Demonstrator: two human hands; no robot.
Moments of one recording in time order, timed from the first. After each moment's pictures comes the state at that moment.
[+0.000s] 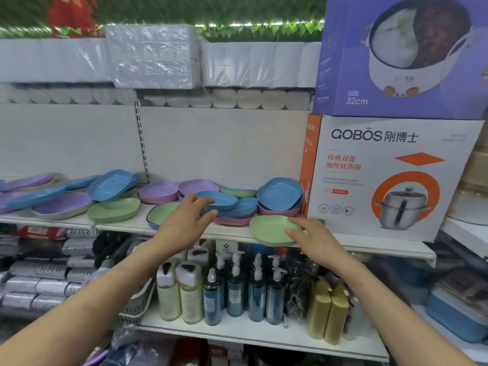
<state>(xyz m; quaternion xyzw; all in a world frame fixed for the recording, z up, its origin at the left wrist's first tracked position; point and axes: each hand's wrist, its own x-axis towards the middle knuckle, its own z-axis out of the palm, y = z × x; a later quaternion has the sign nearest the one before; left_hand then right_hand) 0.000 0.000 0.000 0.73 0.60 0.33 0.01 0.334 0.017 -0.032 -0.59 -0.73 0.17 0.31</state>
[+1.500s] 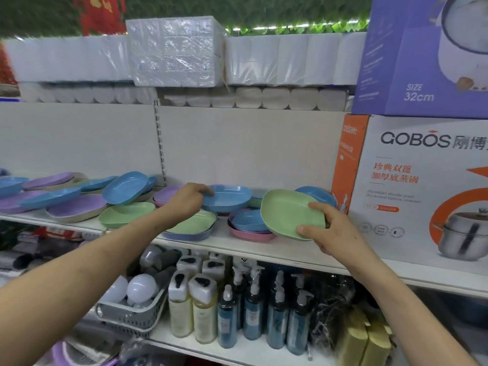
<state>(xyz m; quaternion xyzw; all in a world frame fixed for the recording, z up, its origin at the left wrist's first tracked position) -0.057 0.091 0.029 0.63 0.67 0.36 0.16 0.299 0.052 -0.001 -0.50 -0.67 0.32 0.44</state>
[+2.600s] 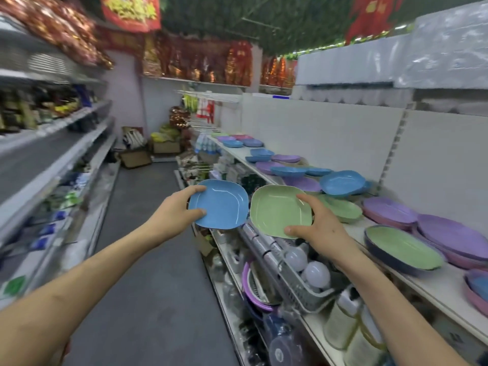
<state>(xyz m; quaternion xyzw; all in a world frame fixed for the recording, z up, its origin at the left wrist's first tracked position) -0.251 -0.307 -0.009 0.29 0.85 0.43 -0.03 -0.064 -0.020 0.002 -0.12 -0.89 0.38 0.23</state>
